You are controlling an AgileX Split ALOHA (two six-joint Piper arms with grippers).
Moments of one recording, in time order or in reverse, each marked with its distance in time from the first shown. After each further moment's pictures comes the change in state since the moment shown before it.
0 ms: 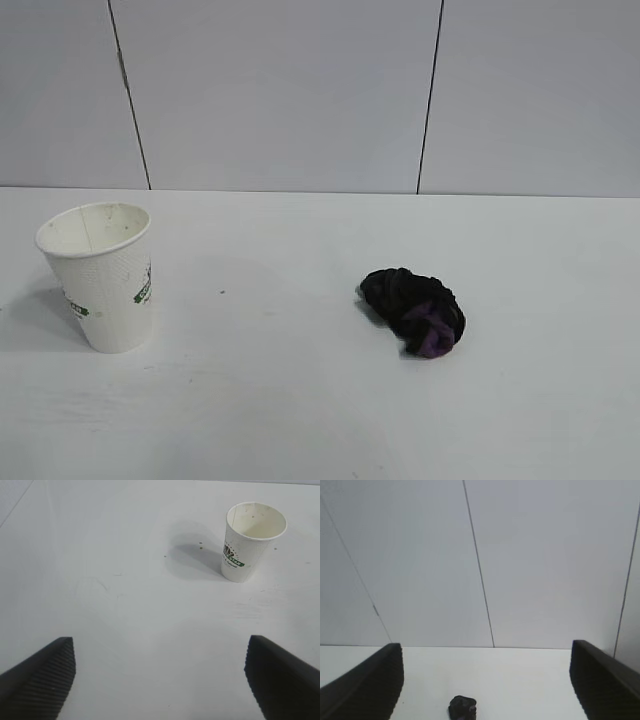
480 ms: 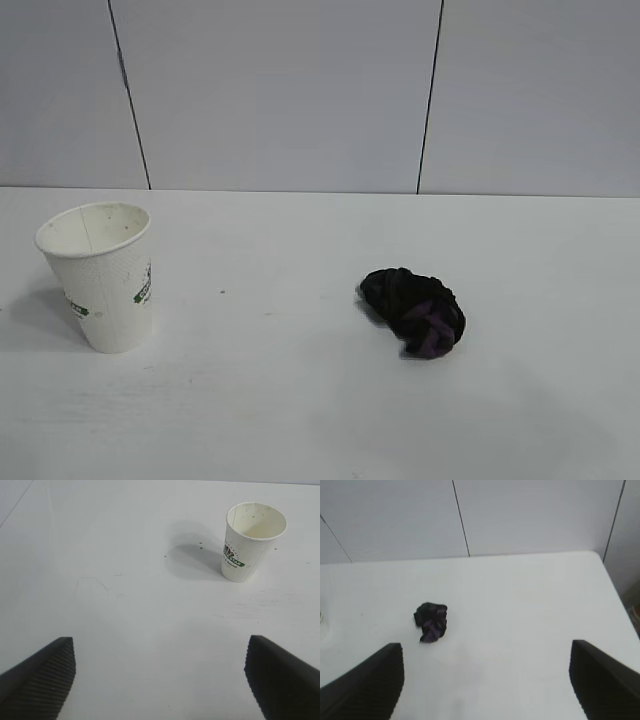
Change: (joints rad) left arm 0.000 0.000 0.000 0.000 0.000 0.000; right arm 0.099 -0.027 0.395 -0.019 -0.129 0.008
